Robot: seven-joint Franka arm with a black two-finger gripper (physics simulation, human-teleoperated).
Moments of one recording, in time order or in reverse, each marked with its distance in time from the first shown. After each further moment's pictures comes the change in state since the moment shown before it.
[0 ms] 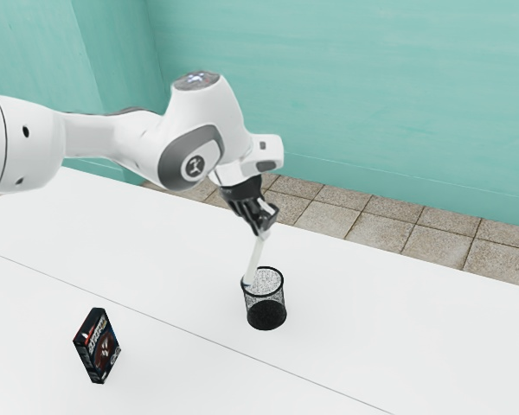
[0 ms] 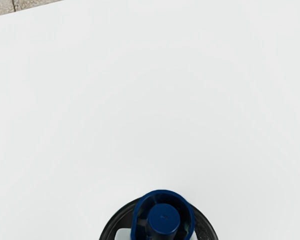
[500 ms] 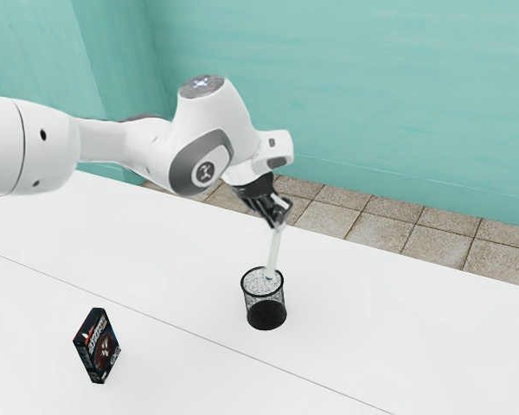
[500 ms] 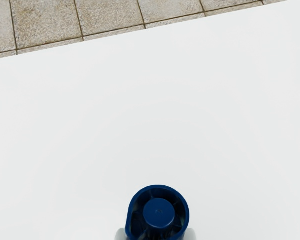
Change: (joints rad) arm -0.009 0.051 -0.001 0.030 -0.007 0.115 -0.038
